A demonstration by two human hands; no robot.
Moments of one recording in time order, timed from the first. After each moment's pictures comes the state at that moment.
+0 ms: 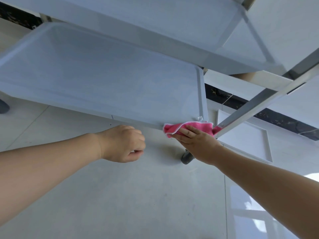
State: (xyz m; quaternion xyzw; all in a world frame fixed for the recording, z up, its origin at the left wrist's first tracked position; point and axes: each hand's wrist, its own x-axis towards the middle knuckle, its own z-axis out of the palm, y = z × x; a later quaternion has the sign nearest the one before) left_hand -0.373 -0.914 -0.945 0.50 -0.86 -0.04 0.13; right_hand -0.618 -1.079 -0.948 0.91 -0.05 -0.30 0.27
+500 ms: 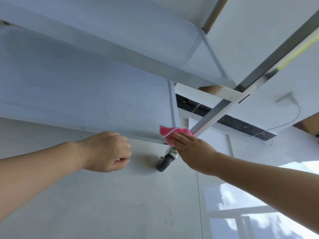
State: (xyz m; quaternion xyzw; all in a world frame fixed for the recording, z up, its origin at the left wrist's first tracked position) left_hand -0.386 -0.930 -0.933 0.44 -0.88 0.02 0.18; right_hand -0.653 -1.058 -0.883 0.92 -0.08 -0.24 0.31
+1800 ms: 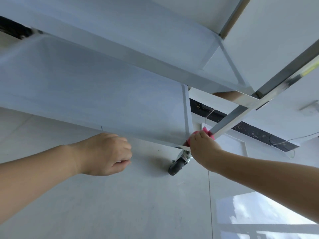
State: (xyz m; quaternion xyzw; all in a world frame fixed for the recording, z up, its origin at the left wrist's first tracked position) left_hand -0.370 -0.894 -0.915 0.49 -0.86 0.01 0.15; right_hand -0.630 -1.069 -0.890 0.82 -0.15 -0.37 0.41
